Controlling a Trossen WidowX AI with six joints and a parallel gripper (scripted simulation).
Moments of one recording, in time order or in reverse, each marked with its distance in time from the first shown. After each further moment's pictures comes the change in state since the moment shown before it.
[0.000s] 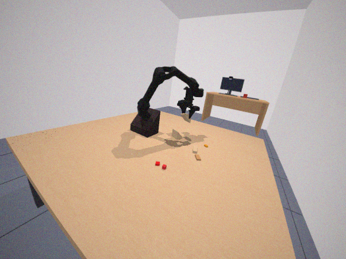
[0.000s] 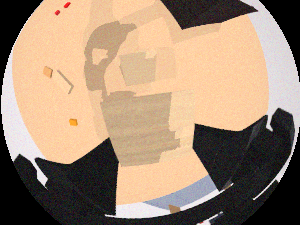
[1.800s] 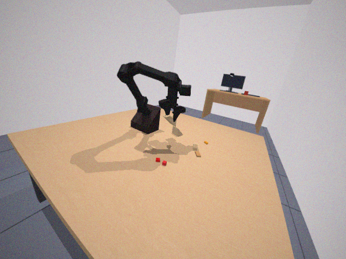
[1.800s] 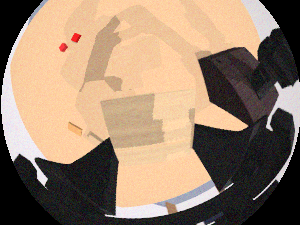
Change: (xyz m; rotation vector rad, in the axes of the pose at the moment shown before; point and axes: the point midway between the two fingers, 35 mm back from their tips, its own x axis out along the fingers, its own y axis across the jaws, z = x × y) arm 0.000 0.071 0.203 -0.042 0.046 -0.009
